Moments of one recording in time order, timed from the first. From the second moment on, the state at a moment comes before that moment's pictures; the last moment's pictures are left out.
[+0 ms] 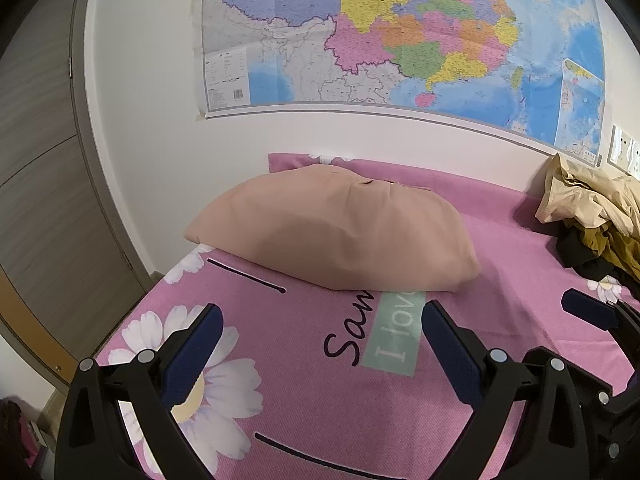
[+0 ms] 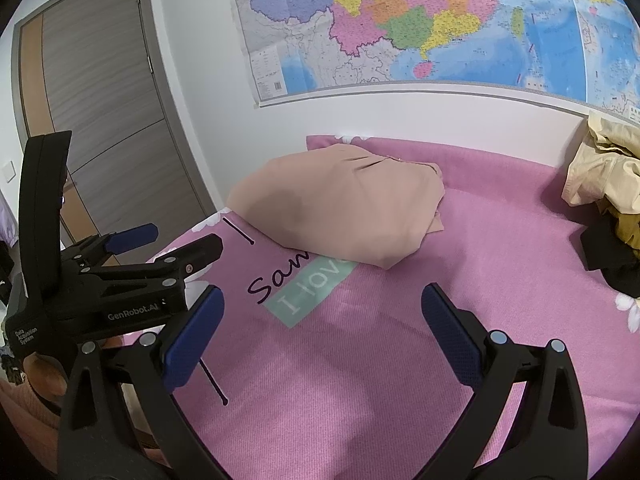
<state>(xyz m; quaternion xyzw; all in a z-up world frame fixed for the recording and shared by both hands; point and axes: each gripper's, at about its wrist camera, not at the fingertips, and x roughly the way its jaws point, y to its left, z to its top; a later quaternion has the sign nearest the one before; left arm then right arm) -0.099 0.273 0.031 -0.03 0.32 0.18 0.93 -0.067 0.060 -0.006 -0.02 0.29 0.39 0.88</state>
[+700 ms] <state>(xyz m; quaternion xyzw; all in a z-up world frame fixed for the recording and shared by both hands) -0.099 0.263 0.028 -0.03 0.32 0.17 0.93 -0.066 0.056 -0.007 -0.02 0.29 0.39 0.87</state>
